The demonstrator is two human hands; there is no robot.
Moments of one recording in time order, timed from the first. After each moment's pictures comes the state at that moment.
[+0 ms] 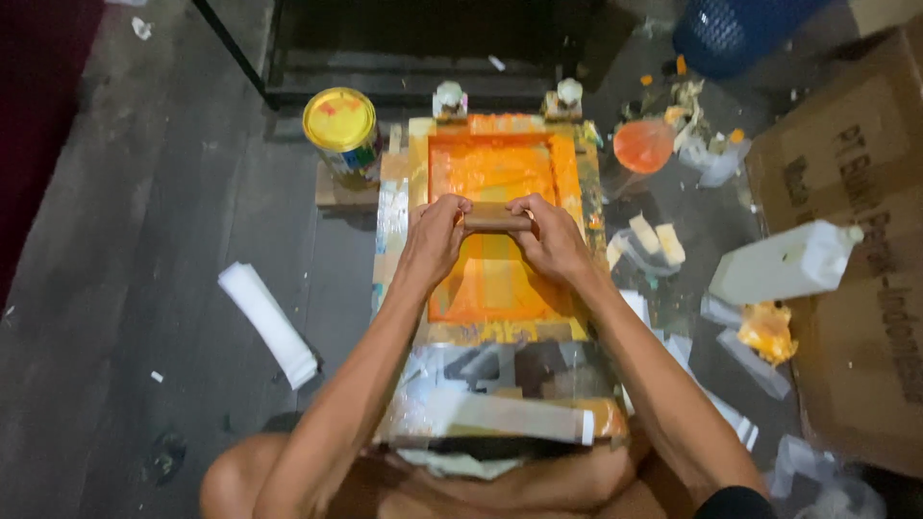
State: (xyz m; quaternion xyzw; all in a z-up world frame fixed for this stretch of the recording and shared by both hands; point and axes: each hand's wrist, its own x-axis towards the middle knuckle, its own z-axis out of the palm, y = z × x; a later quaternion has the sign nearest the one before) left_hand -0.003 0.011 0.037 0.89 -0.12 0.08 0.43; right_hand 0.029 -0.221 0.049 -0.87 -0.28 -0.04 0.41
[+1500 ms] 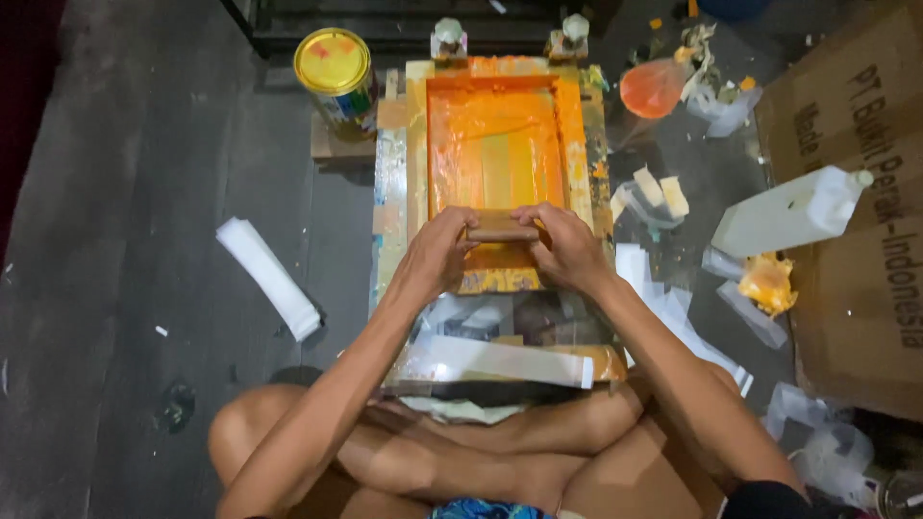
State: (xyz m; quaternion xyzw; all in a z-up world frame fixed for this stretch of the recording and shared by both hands) left_hand -0.101 0.003 0.085 0.88 -0.15 0.00 0.46; right_hand -0.050 -0.239 0.047 -0.88 -0.31 -0.06 0.37
